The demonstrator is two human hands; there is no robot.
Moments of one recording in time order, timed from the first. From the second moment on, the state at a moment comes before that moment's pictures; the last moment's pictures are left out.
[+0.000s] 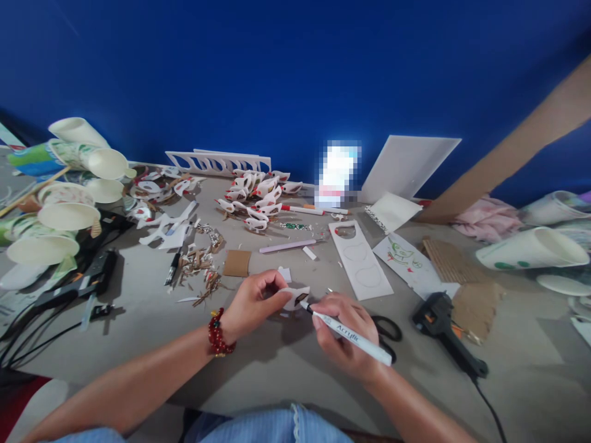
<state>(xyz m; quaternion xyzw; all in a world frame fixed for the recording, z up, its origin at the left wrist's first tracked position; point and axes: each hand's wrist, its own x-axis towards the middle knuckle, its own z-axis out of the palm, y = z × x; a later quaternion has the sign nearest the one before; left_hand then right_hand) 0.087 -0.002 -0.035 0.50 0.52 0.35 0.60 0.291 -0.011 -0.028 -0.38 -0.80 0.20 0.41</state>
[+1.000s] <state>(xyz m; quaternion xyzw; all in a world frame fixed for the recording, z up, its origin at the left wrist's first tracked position) 0.087 -0.002 -0.036 0.50 0.52 0.35 0.60 0.290 -0.012 -0.031 -0.37 -0.81 0.21 0.41</state>
